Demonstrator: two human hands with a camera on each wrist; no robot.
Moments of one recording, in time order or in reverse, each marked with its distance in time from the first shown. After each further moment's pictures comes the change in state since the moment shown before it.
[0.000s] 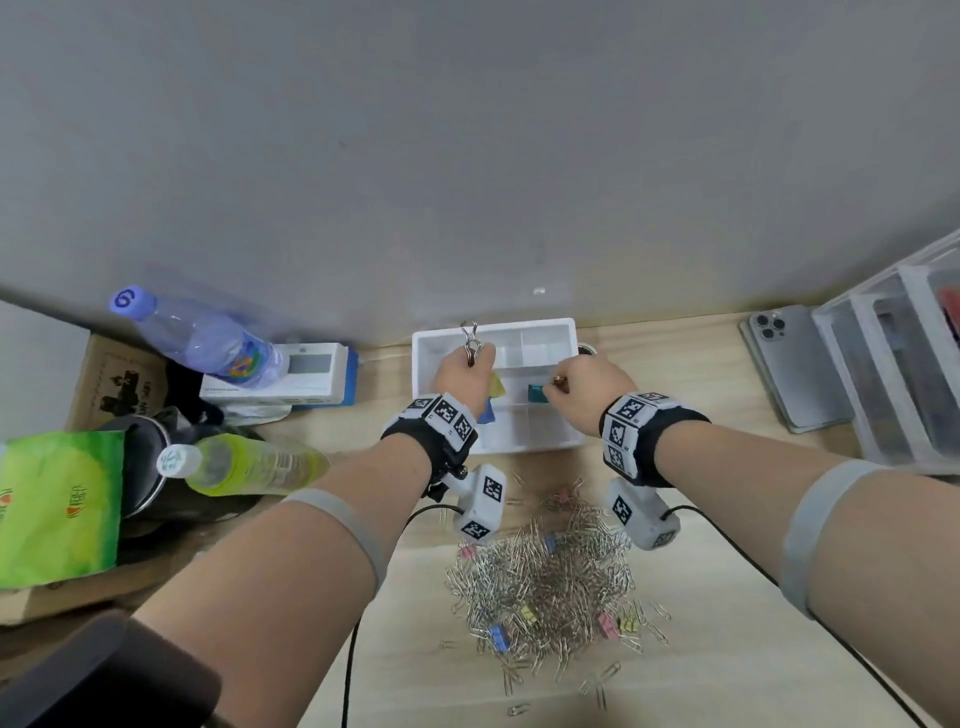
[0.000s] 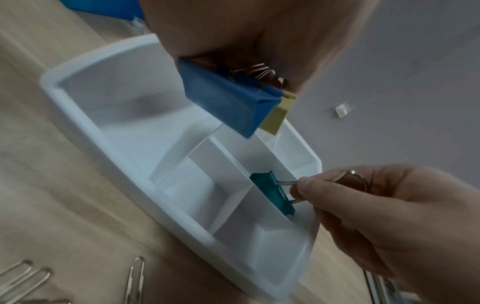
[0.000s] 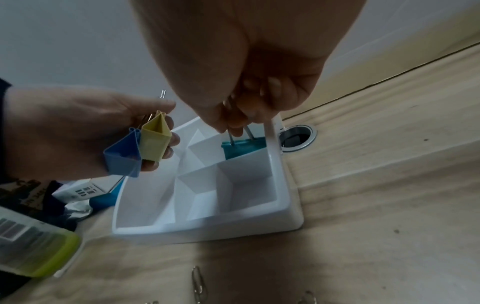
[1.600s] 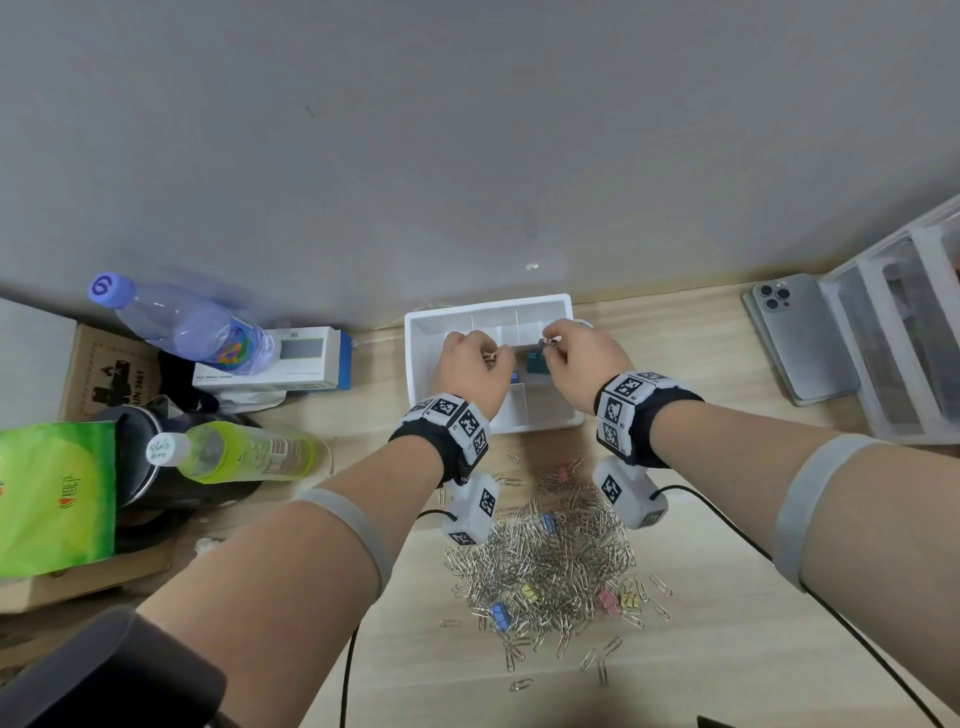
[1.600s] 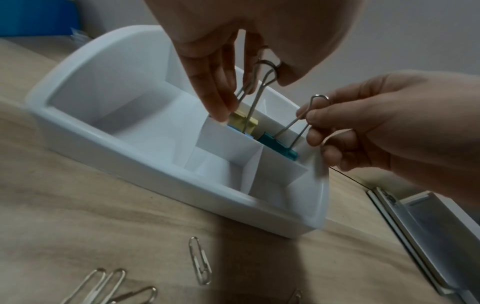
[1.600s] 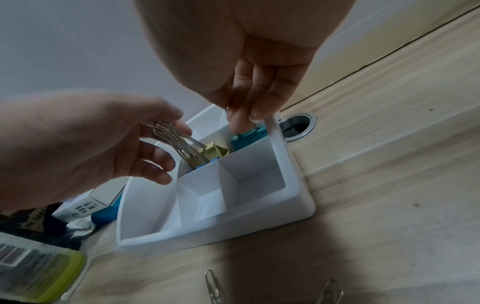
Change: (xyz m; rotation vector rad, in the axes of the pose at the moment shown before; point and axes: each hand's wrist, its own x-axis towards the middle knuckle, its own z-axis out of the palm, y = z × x) left_hand -0.010 -0.009 0.018 0.331 0.067 0.226; right_hand 0.010 0.009 0.014 0.177 0.197 -0.077
